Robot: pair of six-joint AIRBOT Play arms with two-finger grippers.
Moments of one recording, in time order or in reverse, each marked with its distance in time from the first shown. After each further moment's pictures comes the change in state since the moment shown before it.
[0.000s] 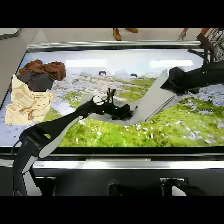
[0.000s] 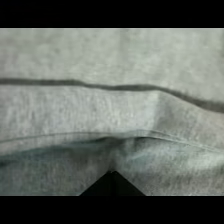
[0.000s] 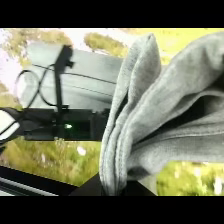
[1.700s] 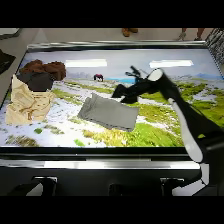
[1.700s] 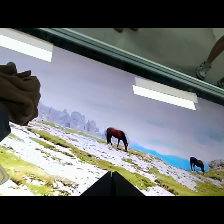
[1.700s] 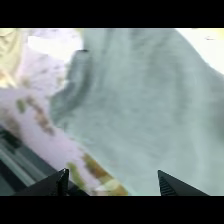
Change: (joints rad) left arm 0.739 1.014 -0.135 0.734 -0.135 -0.129; right arm 0.271 -0.505 -0.002 0.209 -0.260 -0.083
